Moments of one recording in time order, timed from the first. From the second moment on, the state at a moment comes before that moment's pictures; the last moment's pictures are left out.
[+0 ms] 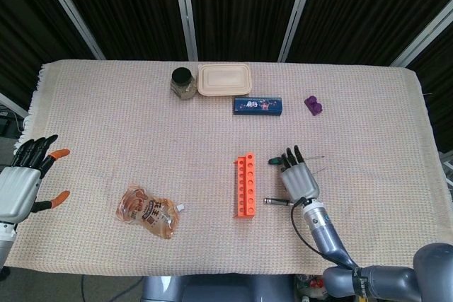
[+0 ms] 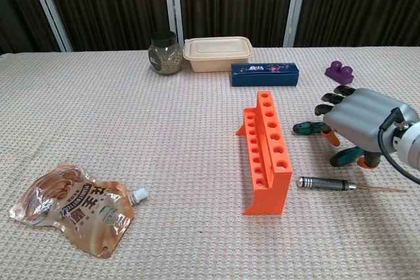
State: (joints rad) left arm -0.22 -0.92 -0.07 -1.91 1.47 1.37 0.12; right arm 0.71 -1.61 -0.03 -1.50 -0.93 1.21 -1.07
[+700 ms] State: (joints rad) left arm -0.21 -0.91 -0.07 -1.93 1.47 1.37 0.13; right arm 0.69 -1.63 -0.01 -1.46 -0.94 1.16 -1.02
